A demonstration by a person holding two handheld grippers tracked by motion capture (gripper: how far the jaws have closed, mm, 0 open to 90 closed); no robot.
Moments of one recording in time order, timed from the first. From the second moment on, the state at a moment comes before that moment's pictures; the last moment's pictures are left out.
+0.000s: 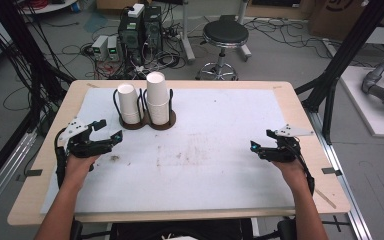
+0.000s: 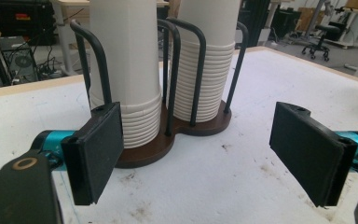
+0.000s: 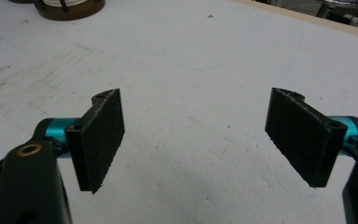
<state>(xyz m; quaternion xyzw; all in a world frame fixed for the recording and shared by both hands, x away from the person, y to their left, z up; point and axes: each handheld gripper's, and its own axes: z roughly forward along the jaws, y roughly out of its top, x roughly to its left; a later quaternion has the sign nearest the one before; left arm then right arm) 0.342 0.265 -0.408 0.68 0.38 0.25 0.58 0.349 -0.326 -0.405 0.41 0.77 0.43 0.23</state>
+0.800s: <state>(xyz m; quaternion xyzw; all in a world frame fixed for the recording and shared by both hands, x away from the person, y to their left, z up) 0.341 0.266 -0.409 0.67 0.39 0.25 0.58 0.350 -0.297 -0.397 0.37 0.77 0.47 0.23</state>
